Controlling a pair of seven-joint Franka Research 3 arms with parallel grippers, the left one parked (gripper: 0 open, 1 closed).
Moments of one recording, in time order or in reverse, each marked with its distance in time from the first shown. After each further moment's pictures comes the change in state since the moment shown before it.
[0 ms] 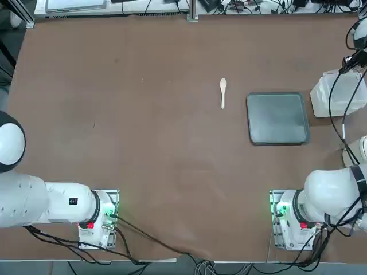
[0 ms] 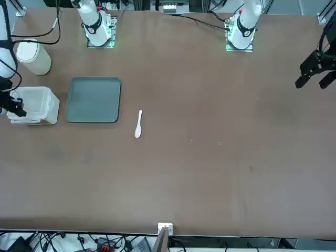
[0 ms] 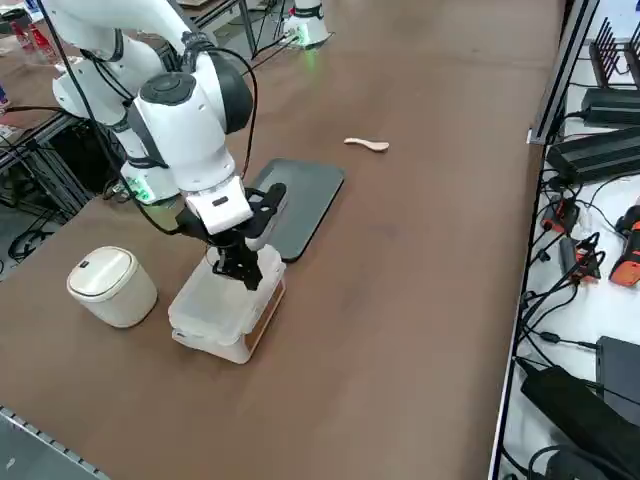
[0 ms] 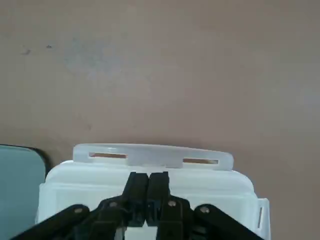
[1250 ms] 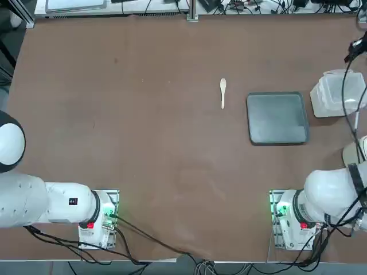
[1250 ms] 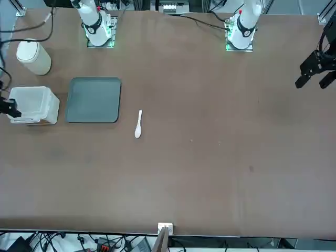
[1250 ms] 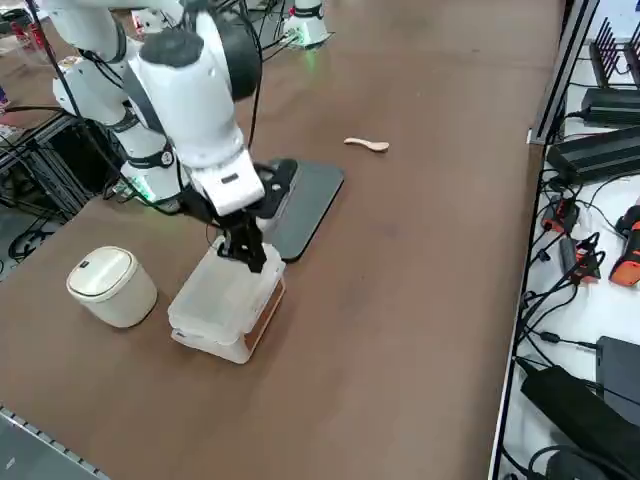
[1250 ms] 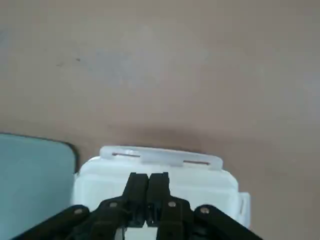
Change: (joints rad) arm 0.011 0.007 0.011 0.253 0.010 -0.342 -0.012
